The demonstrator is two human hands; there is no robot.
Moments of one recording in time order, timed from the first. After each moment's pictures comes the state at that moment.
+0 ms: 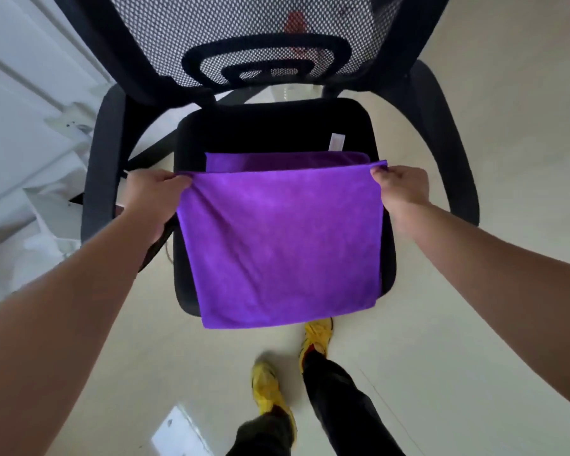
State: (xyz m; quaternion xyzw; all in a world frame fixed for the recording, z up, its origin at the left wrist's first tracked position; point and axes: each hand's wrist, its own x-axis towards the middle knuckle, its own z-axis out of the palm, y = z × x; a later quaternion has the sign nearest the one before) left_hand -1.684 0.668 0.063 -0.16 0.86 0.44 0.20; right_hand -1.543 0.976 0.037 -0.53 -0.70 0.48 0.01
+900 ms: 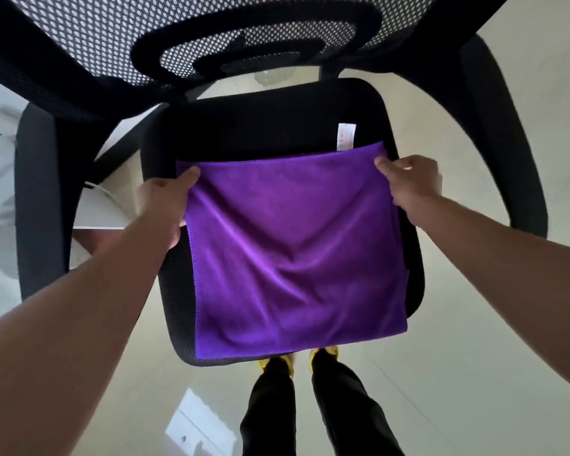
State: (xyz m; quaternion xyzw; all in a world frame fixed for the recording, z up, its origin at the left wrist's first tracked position) left_hand -1.758 0.703 -0.042 -0.27 0.77 0.51 0.29; right_hand -1.592 0.998 -0.034 -0.56 -0.75 0.34 -0.04
